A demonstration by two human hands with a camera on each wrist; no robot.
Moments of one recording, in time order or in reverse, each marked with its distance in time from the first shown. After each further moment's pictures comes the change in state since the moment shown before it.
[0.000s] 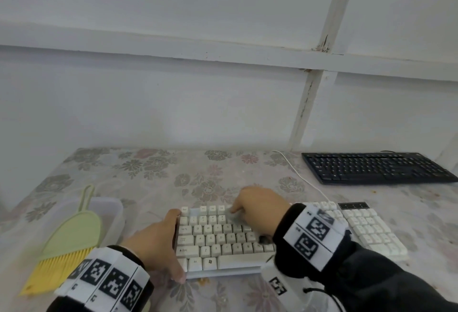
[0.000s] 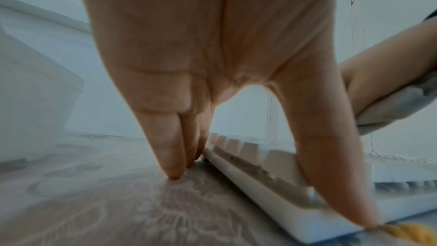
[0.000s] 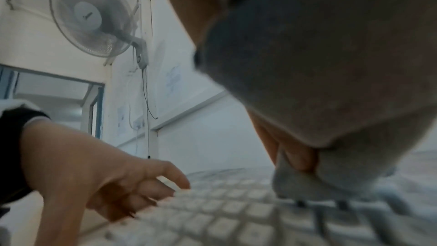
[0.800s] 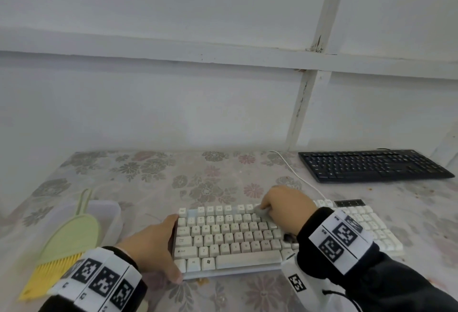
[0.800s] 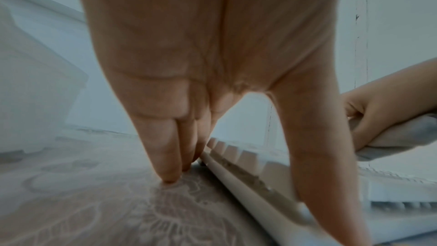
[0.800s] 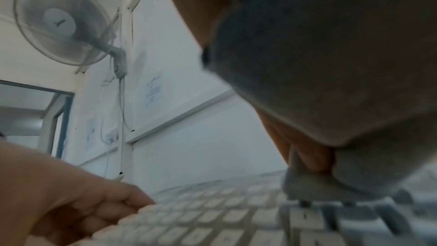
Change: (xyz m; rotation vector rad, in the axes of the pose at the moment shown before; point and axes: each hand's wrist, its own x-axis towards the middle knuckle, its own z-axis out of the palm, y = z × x) left_hand -0.008 0.004 -0.004 -0.010 -0.020 0.040; right_hand -0.019 0.045 -0.001 -0.012 0.081 0.147
